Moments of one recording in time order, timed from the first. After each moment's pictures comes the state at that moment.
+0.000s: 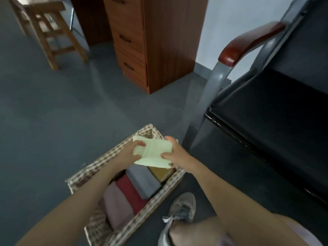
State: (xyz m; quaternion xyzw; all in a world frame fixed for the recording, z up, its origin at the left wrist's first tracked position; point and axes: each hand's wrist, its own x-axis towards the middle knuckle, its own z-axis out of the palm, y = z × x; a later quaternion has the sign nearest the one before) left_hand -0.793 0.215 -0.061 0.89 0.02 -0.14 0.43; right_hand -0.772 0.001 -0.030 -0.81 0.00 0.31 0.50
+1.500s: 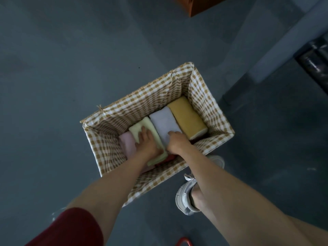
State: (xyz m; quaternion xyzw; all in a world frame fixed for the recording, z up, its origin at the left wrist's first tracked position) left_hand -0.859 0.206 -0.224 0.87 0.24 -0.40 0.19; right_hand -0.801 0.094 -0.188 -0.86 -0.13 0.48 0.09
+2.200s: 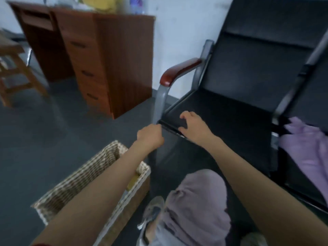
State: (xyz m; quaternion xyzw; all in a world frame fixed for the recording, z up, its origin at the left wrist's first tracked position) left_hand -0.833 0.008 0.130 0.98 -0.12 -0.05 0.13; right_hand -0.850 -0.154 0.153 -0.98 -0.04 -0.07 0.17
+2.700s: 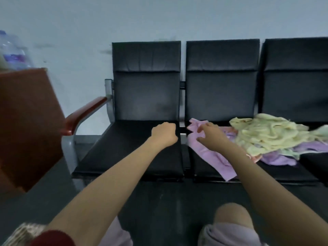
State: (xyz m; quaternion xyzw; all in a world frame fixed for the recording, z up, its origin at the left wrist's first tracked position) left_hand -0.907 -0.294 0.233 0.89 -0.44 0.03 0.10; right_hand -1.022 -0.441 0.206 -0.95 0.26 -0.15 0.09
